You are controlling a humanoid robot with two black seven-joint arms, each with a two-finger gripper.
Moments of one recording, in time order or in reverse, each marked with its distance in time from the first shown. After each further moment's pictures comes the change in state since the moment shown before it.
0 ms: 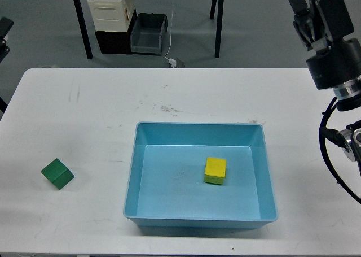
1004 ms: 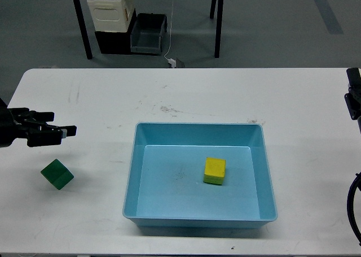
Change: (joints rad) left arm -0.235 0.311 0.633 -0.160 1.129 -0.001 0.000; right arm -0.313 -0.005 0.194 0.028 0.258 -0.002 -0.115
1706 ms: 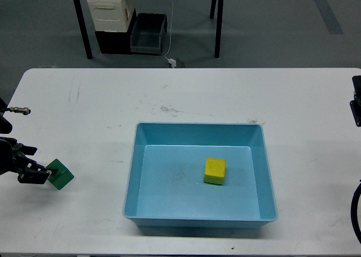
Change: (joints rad) left arm -0.084 -0.038 0.246 0.128 0.114 0.002 0.000; right arm -0.016 0.000 0.006 -0.008 0.000 0.000 0.001
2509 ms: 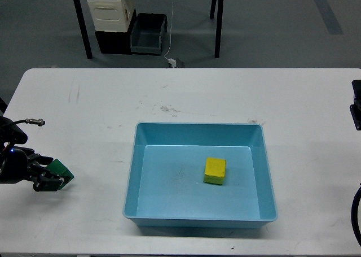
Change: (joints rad) left arm 0.001 -0.076 0.055 0.062 0.007 0.070 0.000; right arm -0.015 0.000 0.002 -0.003 0.000 0.000 0.001
